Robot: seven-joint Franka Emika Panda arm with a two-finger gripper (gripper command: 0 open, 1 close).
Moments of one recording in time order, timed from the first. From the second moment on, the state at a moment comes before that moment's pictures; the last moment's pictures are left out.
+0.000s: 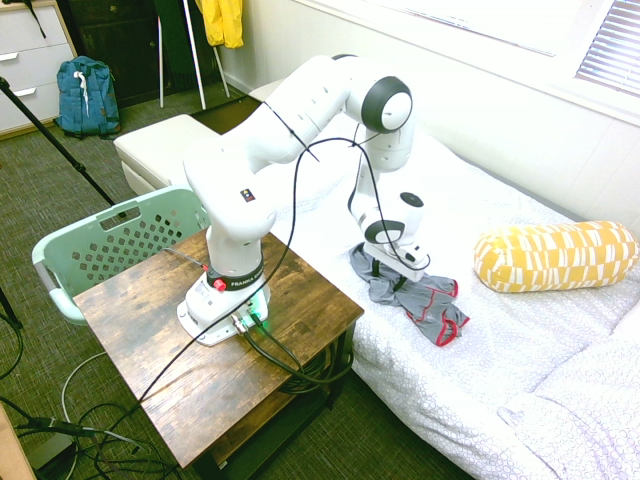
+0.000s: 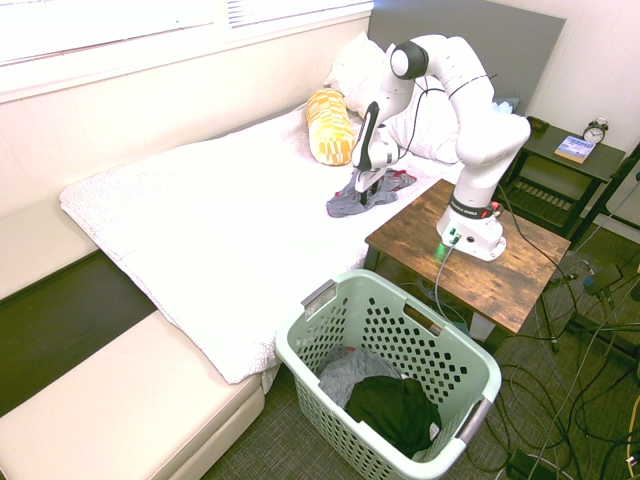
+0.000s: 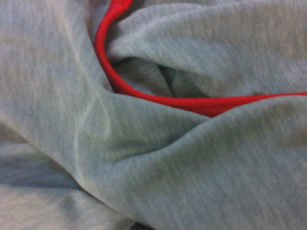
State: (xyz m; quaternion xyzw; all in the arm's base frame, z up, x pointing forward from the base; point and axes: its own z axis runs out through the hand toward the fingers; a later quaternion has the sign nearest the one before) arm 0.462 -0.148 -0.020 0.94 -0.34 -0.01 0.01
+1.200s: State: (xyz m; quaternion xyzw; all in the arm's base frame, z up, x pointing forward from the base) arm 0.489 -0.165 0.022 0.94 -0.35 0.00 -0.01
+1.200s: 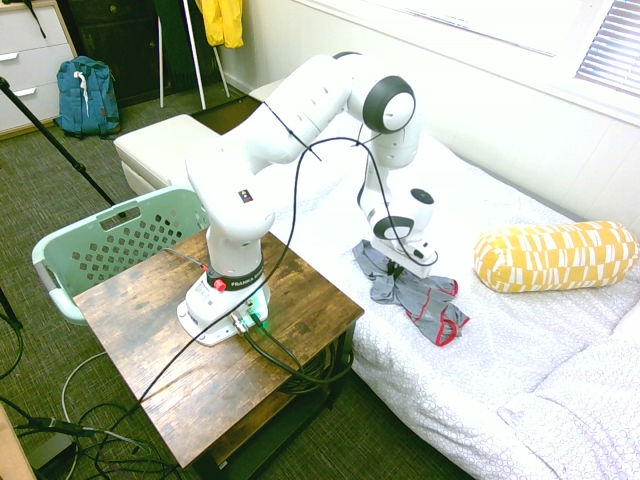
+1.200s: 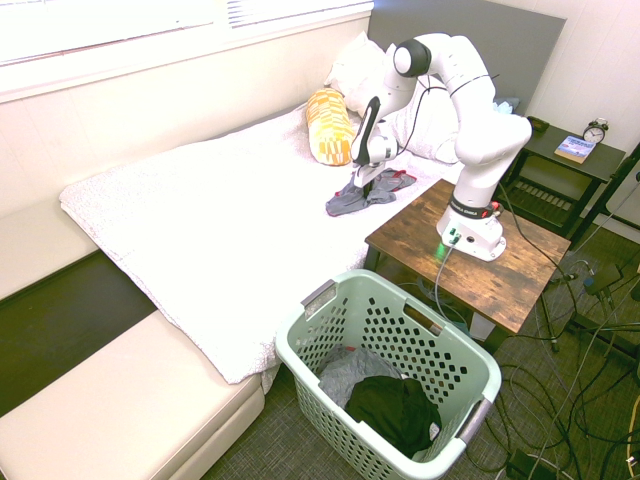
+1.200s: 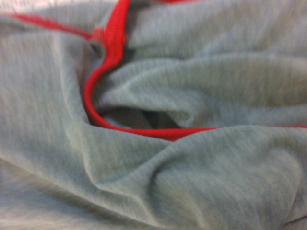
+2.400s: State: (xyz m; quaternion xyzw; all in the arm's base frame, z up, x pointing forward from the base) arm 0.417 0.105 0.409 0.98 -0.18 0.11 -0.05
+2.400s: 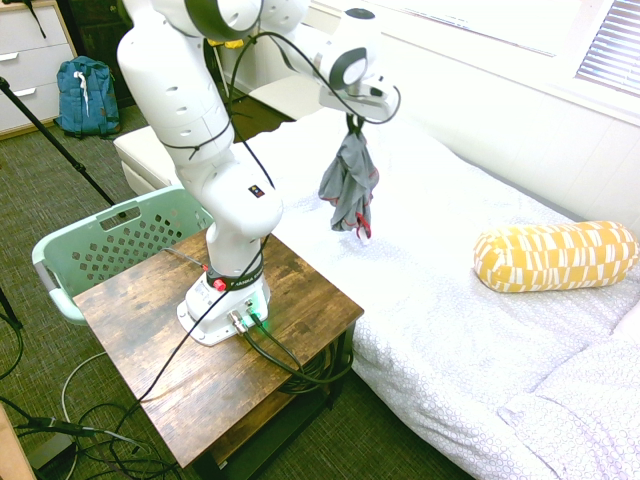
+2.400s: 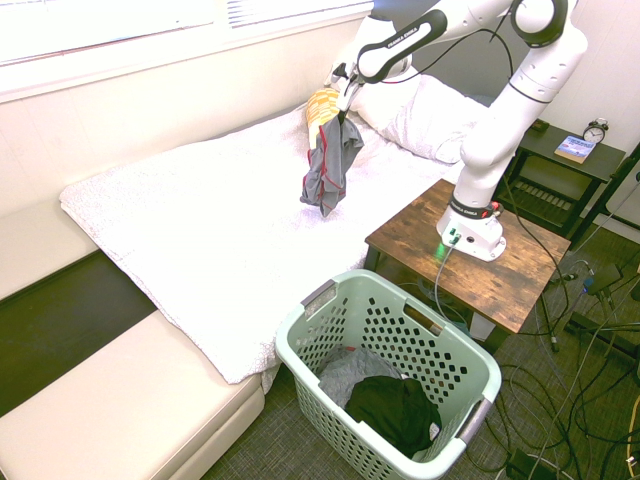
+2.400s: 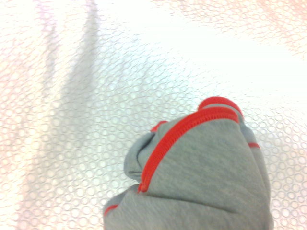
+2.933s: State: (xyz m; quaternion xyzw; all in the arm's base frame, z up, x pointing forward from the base) arm 0.125 0.306 0.452 0.99 -0.10 0.10 0.00
